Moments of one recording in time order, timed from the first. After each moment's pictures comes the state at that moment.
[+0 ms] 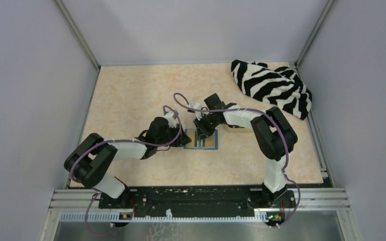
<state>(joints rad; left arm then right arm) -0.65 1.54 0.51 0.48 0.20 -0.58 0.60 1.89 1.16 -0.36 -0.60 -0.24</state>
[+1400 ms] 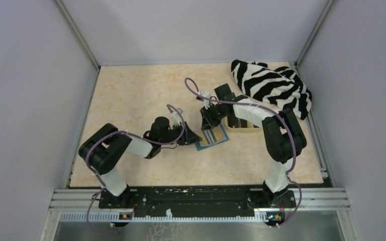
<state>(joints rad) -0.65 1.71 0.51 0.84 0.45 -0.78 0.50 1.81 1.21 -0.43 -0.63 -0.21</state>
